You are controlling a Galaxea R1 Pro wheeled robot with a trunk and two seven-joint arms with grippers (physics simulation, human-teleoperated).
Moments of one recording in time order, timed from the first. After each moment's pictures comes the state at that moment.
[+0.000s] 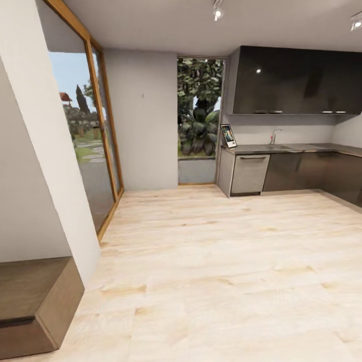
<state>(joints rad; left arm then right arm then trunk) 0.04 0.00 0.03 -0.74 0.00 0.00 0.00 -0.05 -0.06 0.00 -0.52 0.00 -0.14 -0.01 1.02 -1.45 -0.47</state>
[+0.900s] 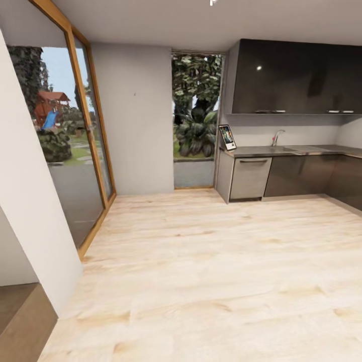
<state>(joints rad) 0.03 0.00 0.03 -0.74 0.00 0.00 0.00 -0.05 -0.06 0.00 -0.52 0.00 -0.14 -0.01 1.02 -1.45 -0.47</state>
